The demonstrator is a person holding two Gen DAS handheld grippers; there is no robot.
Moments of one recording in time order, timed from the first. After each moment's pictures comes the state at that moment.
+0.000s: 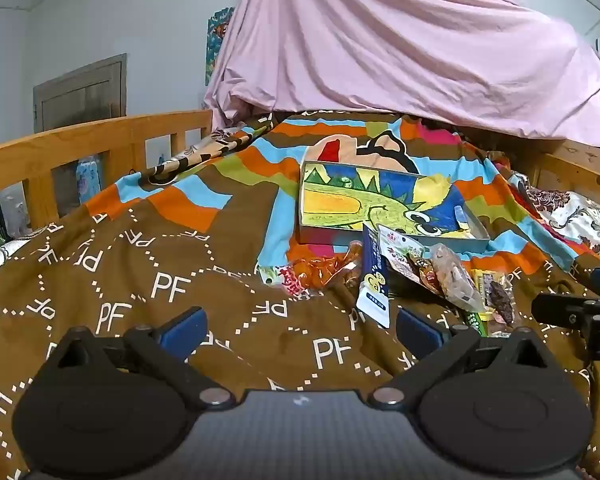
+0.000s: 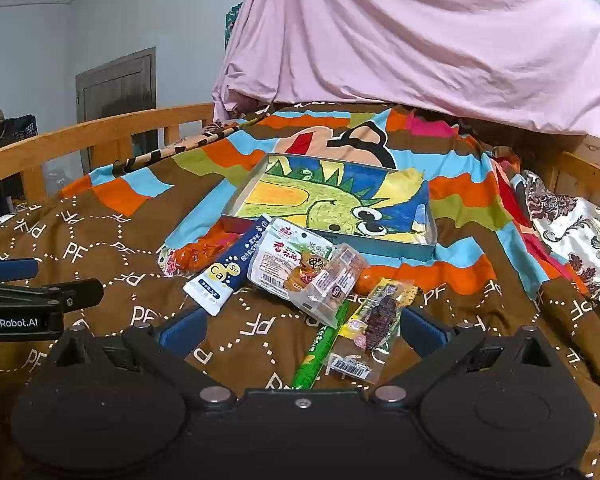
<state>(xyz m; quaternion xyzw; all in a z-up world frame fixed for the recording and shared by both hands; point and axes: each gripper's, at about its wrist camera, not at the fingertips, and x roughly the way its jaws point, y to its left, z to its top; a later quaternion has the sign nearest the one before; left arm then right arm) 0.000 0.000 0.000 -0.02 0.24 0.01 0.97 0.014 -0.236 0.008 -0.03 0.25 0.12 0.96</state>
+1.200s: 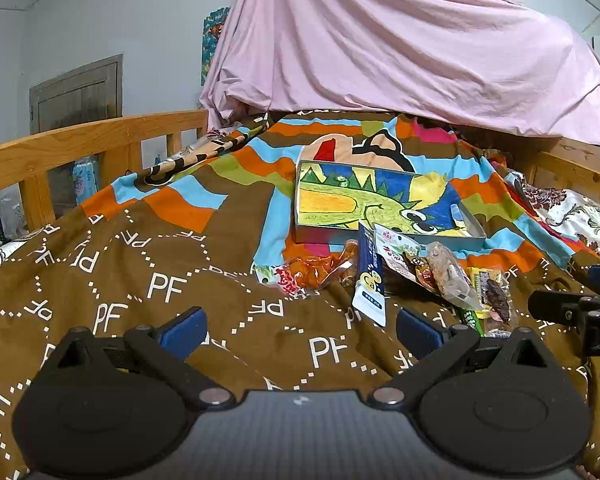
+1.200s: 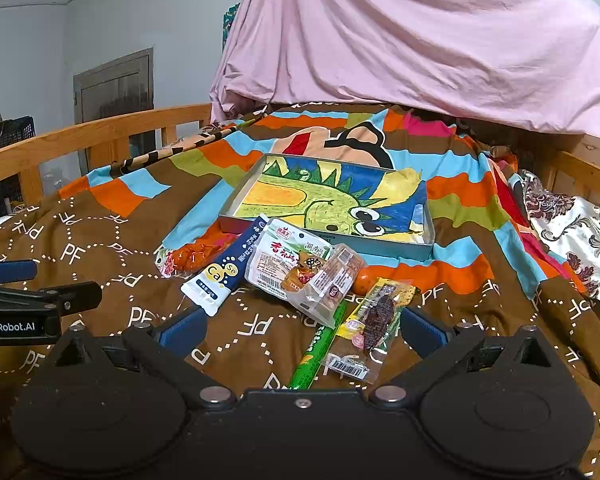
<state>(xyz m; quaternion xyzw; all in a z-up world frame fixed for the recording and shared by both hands) 0.000 0.000 0.000 -0.02 0.23 0.00 0.97 0.014 -0.236 0.008 -0.03 0.25 0.12 0.96</state>
